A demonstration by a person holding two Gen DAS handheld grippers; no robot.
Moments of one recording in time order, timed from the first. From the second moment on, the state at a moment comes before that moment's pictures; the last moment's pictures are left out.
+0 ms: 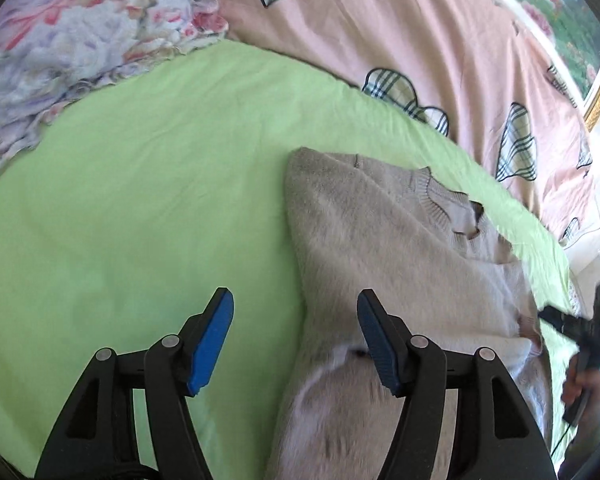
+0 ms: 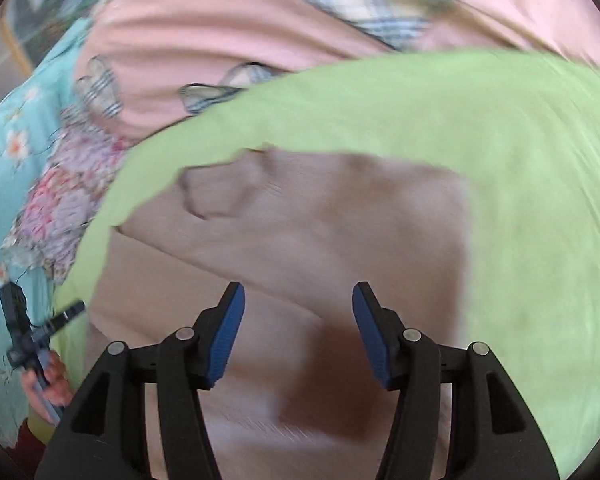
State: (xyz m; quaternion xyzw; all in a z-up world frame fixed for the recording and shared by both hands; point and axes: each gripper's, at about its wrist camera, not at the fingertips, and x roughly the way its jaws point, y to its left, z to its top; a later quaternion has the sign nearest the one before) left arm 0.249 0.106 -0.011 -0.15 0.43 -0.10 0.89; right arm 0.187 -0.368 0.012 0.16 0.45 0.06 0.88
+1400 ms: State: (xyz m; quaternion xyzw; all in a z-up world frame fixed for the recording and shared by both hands) left arm 0.214 0.070 -0.021 -0.03 0.47 -0.06 0.88; right arm 0.146 -0.363 0.018 0.11 0.44 -0.01 0.89
